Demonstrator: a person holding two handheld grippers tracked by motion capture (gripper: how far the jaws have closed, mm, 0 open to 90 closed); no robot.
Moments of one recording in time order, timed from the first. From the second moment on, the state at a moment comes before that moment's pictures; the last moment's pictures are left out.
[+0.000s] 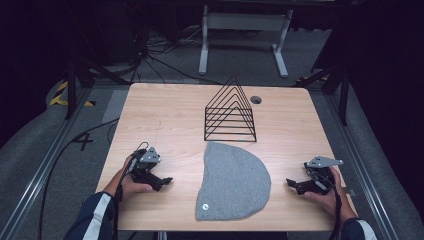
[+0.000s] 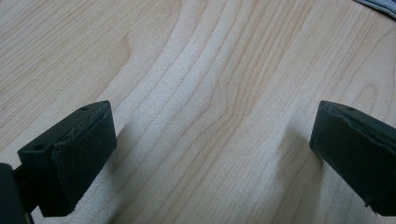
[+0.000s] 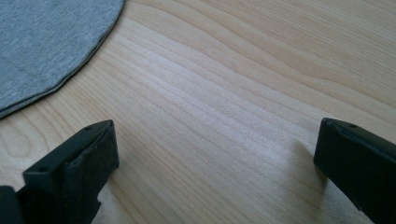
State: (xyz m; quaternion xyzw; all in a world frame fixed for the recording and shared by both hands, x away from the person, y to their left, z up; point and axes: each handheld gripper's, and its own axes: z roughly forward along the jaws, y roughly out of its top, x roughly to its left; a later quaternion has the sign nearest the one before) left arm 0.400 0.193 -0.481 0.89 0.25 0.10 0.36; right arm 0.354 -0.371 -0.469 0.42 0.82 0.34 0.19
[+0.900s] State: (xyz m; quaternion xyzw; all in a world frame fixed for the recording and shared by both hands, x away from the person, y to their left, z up) left arm 0.413 0.137 -0.437 0.88 0.19 0.10 0.43; right arm 0.320 -0.286 -0.437 0.27 0.86 0.41 0.16
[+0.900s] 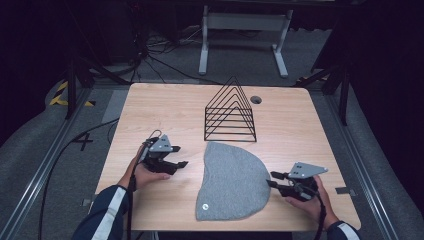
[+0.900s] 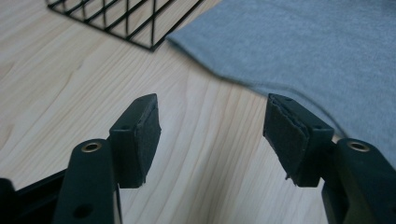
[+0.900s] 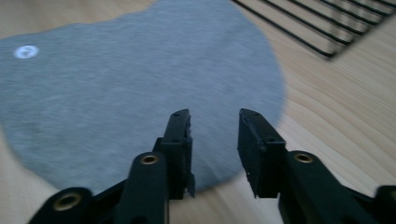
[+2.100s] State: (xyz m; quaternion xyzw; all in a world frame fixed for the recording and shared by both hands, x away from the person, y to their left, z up) left arm 0.397 0.073 -0.461 0.93 0.11 0.05 0.34; right arm 0.308 -0.222 -0.460 0.20 0.91 0.37 0.07
